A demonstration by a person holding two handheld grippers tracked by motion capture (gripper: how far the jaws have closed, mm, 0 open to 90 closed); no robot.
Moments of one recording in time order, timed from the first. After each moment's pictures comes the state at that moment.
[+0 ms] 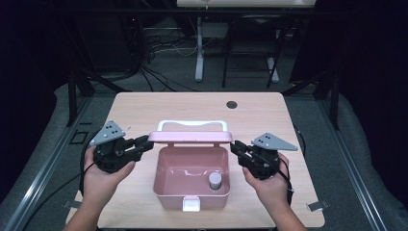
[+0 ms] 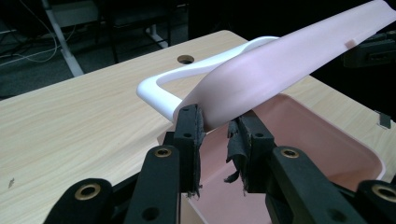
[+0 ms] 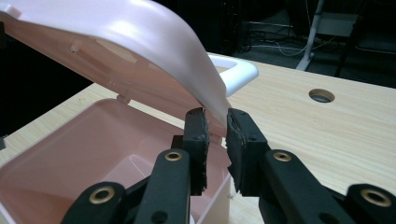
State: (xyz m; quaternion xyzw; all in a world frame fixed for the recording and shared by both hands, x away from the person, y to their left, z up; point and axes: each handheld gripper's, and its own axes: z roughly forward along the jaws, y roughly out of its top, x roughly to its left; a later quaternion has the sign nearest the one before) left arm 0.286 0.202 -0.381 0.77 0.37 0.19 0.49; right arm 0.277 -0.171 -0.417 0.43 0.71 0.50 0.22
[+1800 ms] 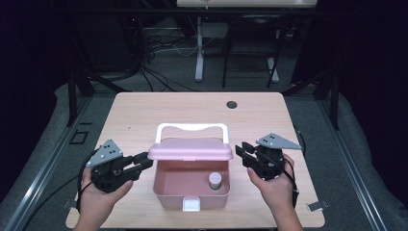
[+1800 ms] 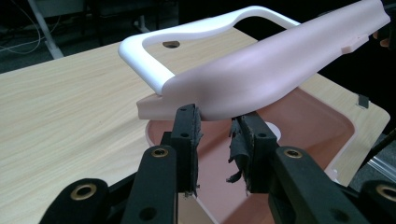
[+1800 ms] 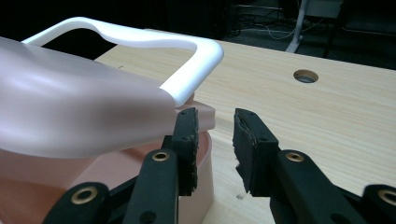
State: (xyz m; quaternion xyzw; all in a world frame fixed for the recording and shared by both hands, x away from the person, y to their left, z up) left arm 0.254 0.207 -0.407 0.77 0.36 0.17 0.49; right arm 0.279 -0.182 -0.422 0.46 0.72 0.47 0.22
